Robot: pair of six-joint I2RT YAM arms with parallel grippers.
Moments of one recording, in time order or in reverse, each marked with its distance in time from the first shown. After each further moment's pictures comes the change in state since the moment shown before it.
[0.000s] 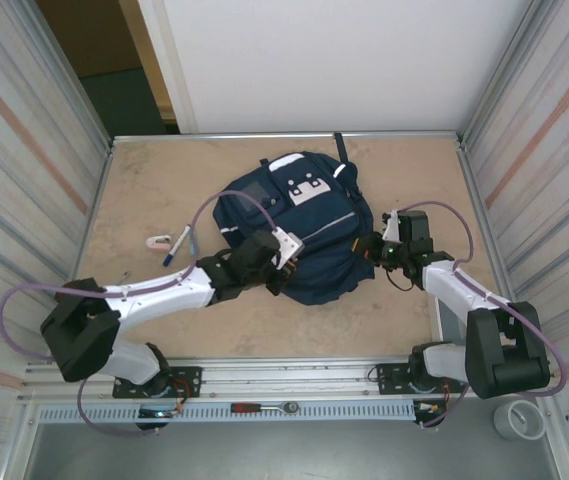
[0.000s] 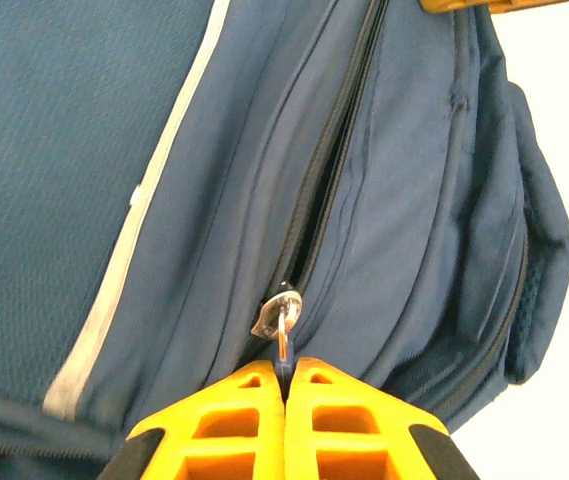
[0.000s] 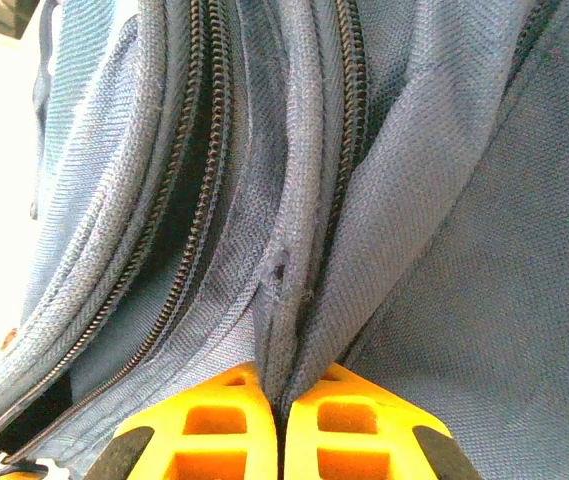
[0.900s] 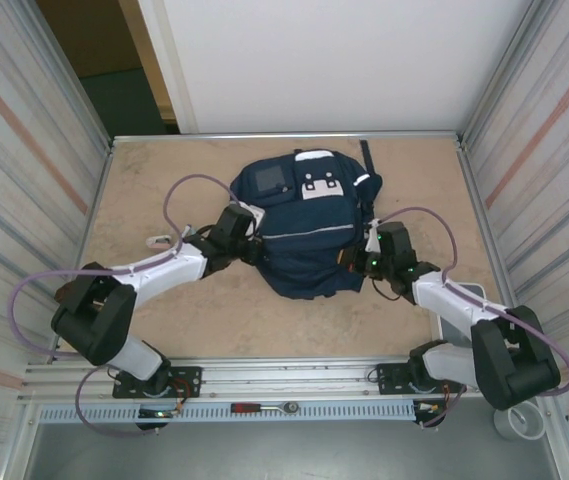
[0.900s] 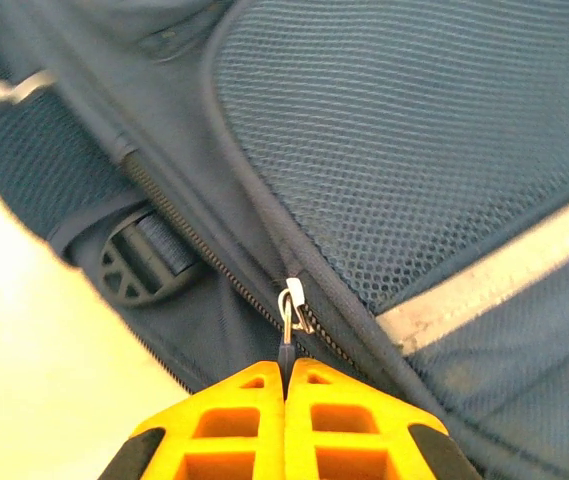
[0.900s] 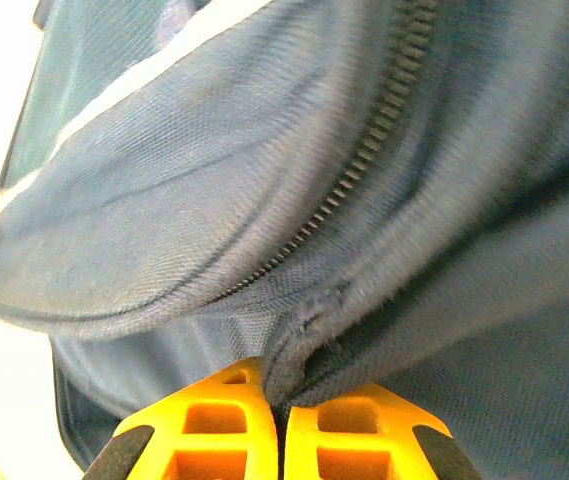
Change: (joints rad) left arm 0.299 0.123 0.060 -0.039 -0.083 -0.052; right arm 0.246 -0.058 -0.082 0.088 0.147 0.019
